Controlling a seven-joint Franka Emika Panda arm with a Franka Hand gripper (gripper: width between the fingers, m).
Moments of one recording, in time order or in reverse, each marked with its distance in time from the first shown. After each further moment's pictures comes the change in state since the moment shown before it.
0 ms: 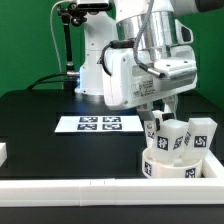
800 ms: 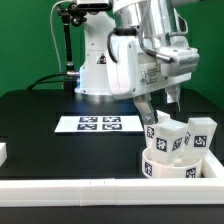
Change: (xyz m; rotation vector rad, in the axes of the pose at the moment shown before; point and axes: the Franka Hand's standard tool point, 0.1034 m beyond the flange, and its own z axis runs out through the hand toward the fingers) arm -0.008 -0.007 -0.015 -0.005 -0.019 -0.164
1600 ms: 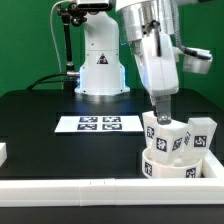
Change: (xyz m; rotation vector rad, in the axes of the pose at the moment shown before) arm -0.004 -0.002 0.000 -0.025 0.059 -0.716
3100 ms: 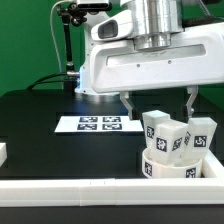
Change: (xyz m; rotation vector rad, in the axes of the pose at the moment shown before) arm 0.006 -0.003 -0.002 -0.029 0.044 -1.180
